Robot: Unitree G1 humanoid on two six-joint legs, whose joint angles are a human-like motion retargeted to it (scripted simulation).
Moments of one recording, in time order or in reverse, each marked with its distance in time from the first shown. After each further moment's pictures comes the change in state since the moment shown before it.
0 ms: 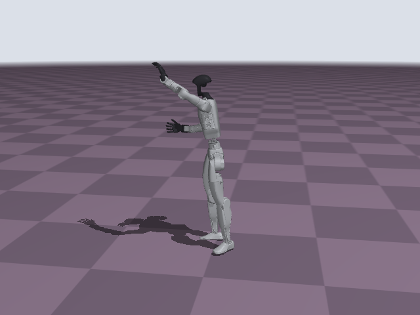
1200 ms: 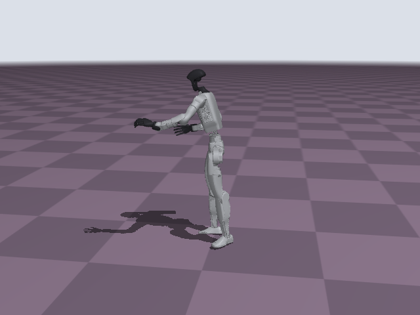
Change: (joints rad) left arm 1.424 -0.251 1.036 0.112 0.086 0.033 0.096; right arm 0.269 -0.021 -0.329 0.060 -0.189 0.007 -0.070; waist -0.014 -0.002 0.154; left_leg 0.033 0.004 0.122 0.013 -0.016 -0.014; right_leg -0.004 0.034 0.116 -0.041 0.056 0.000
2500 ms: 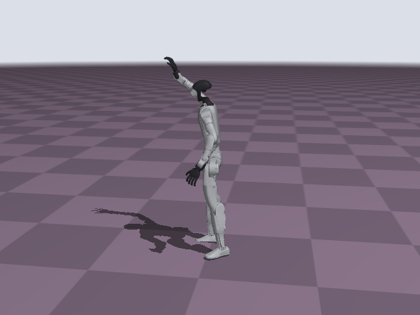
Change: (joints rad) left arm 0.960 -0.186 0.132 0.111 -0.324 -0.106 -0.592; right arm -2.266 -0.869 1.074 0.864 -0.319 0.272 -0.257; waist 0.215 -0.135 -0.094; left_leg 0.000 0.062 -0.212 0.049 0.007 -0.033; right_leg 0.026 0.002 0.055 -0.014 0.026 0.000
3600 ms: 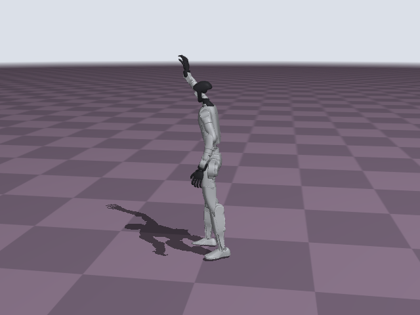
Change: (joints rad) left arm 0.024 -0.013 0.029 0.134 0.050 0.034 -0.078; right arm -0.174 -0.044 0.026 0.245 -0.090 0.066 0.004; waist -0.029 0.025 0.018; left_leg 0.025 -0.057 -0.068 0.020 -0.040 0.000; right_leg -0.019 0.017 0.010 0.031 -0.021 0.000
